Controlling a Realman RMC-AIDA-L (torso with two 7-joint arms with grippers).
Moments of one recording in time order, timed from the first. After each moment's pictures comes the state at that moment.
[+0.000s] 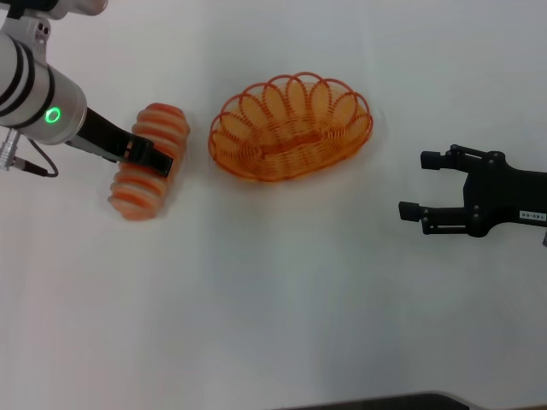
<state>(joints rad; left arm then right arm) -0.68 -2.17 1.31 1.15 2.78 1.37 -2.83 0.34 2.08 -0.53 -0.65 -2.12 -1.58 1.12</state>
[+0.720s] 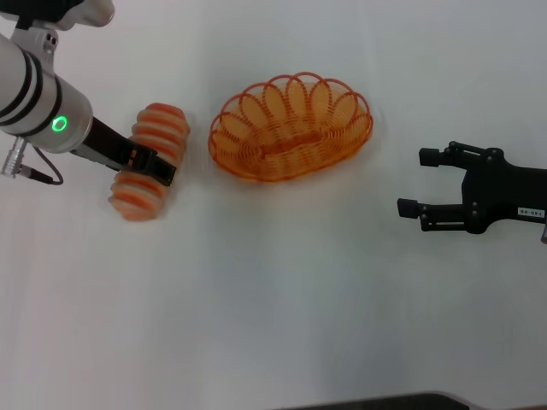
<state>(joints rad) -0.69 -2.17 1.32 1.11 2.78 1.35 -2.84 0.35 2.08 -0.53 -0.65 -2.12 -1.58 1.12</state>
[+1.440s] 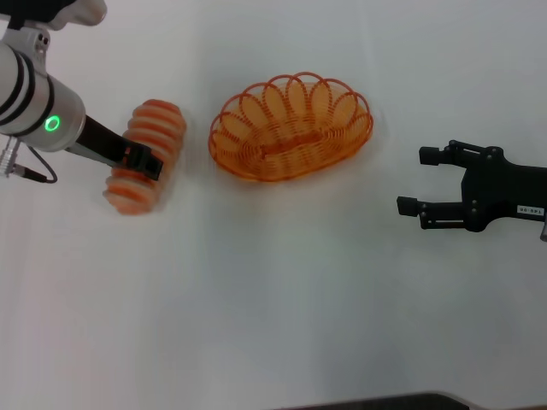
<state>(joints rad) -0.67 -2.17 1.31 1.13 2.78 1.34 -2.82 0.35 2.08 -0.53 -0.65 -2.12 -1.57 1.13</state>
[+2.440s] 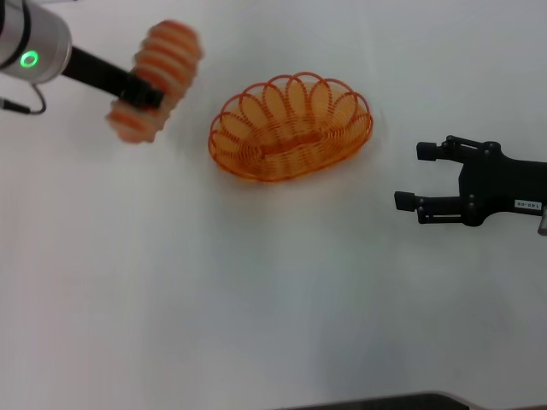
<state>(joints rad) -0.71 -2.16 1.19 1.25 2.70 1.36 -2.55 0.37 2.08 -0.53 -0.65 -2.12 -1.57 1.15</state>
